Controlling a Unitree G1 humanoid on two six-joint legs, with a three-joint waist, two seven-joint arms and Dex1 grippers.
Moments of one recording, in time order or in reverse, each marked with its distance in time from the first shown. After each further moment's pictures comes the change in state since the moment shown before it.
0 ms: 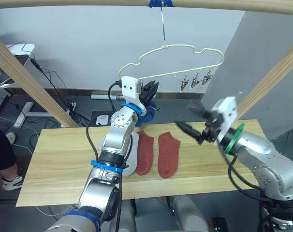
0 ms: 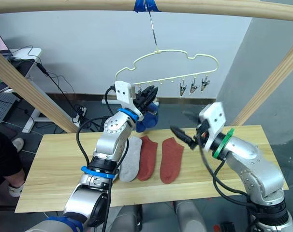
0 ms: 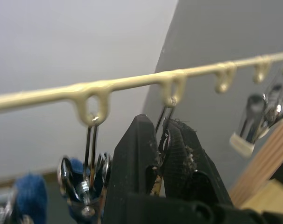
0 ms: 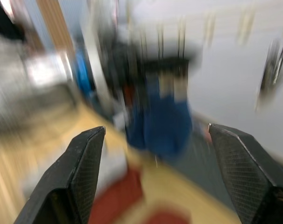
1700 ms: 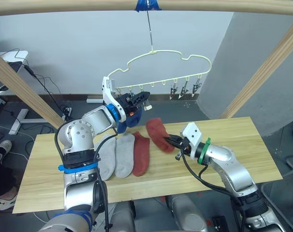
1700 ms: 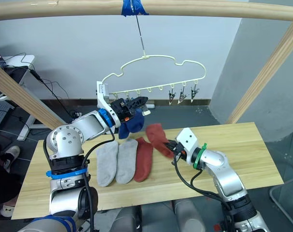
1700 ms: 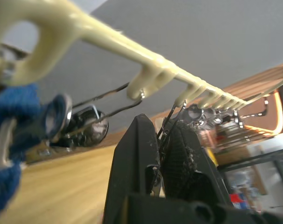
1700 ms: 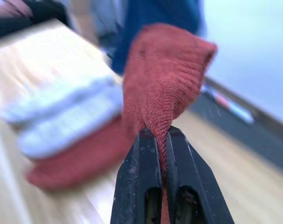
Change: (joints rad) left arm -0.007 0.117 0.355 -0.225 -0.624 0.909 0.068; right arm 0.004 0.198 0.127 0.193 -0.268 -0.298 0.223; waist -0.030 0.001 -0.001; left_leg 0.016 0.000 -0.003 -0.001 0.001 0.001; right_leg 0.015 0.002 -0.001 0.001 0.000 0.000
